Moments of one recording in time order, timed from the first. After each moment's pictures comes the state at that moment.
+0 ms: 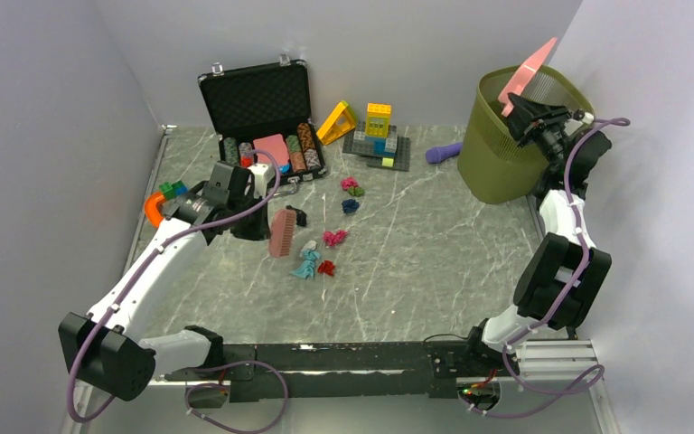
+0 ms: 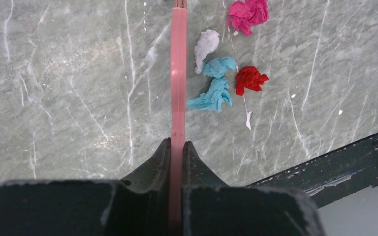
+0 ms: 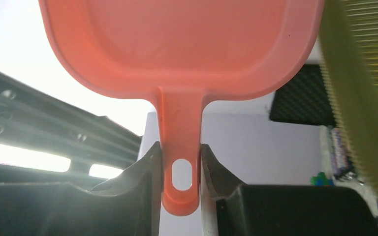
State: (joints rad) left arm -0.38 1.19 1.13 -0.88 0.12 -0.21; right arm -0.44 1.57 1.15 0.66 -0.85 1.88
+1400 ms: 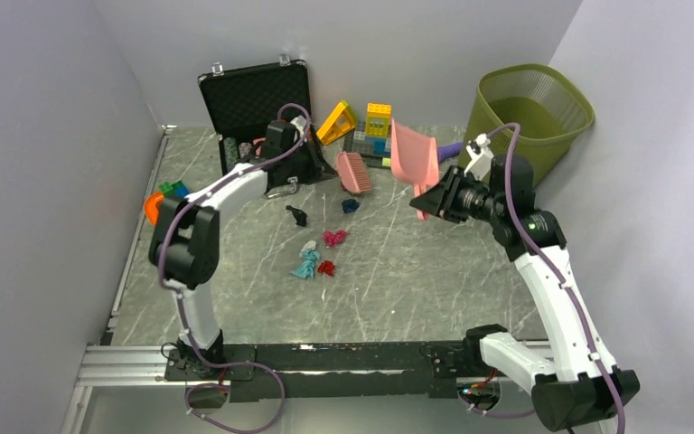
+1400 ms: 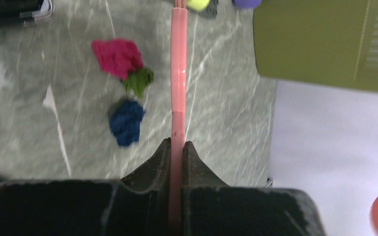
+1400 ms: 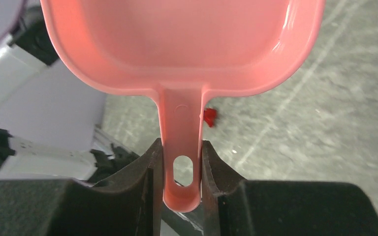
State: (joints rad) left arm -0.38 1.84 1.39 -0.16 0.42 -0.79; right arm 0.17 1.01 1.15 -0.63 -0.54 0.58
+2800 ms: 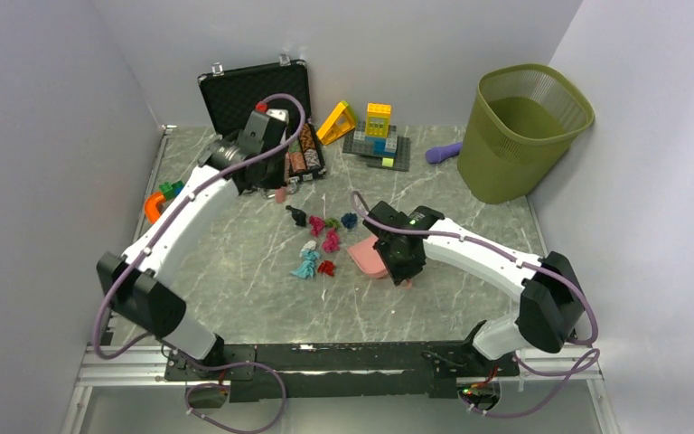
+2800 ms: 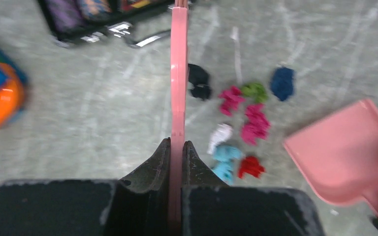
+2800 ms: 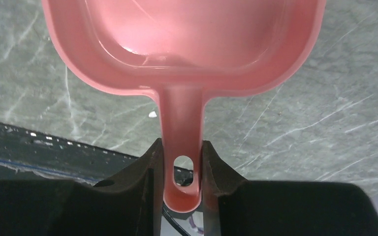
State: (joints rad) left arm -0.49 1.50 1.56 -0.91 -0.21 -0.37; right arm 0.81 1.44 1.09 -1.02 0.15 0.37
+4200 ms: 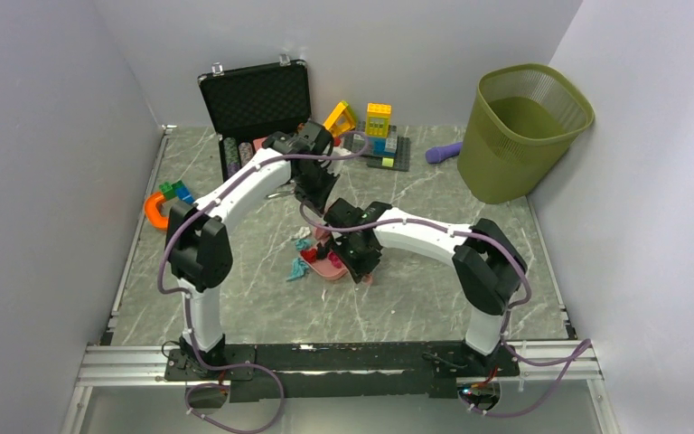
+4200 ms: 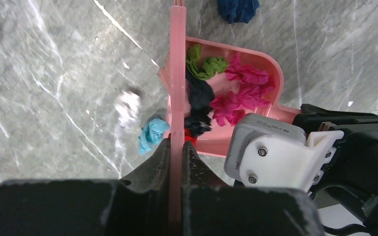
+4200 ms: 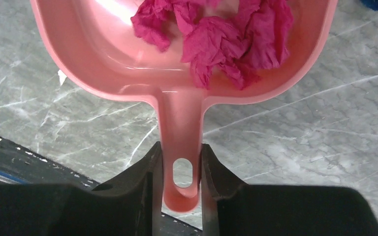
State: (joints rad) left arm -0.57 1.95 1.81 -1.05 0.20 0.07; right arm 0.87 1.81 1.28 -0.84 -0.02 0.19
